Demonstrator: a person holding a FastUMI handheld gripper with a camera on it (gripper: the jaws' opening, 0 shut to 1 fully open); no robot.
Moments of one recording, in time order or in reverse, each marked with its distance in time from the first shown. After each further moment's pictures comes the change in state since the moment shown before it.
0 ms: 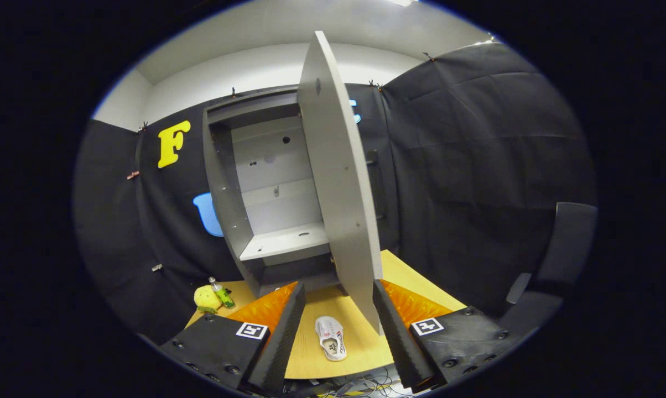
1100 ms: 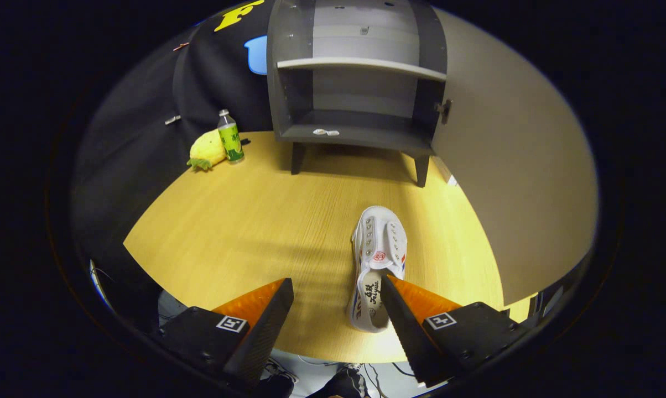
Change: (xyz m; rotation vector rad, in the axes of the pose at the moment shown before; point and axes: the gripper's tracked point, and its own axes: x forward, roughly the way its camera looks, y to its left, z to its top) arm 0.170 0.057 -0.339 -0.355 0.634 0.258
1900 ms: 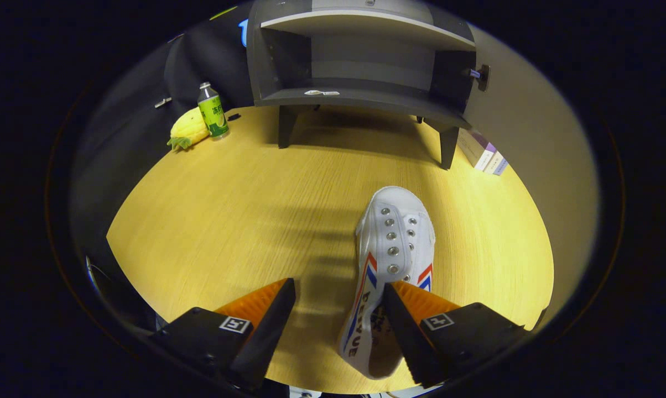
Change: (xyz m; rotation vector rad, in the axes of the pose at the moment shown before) arm 0.078 -0.015 -0.022 -0.010 0.132 0.000
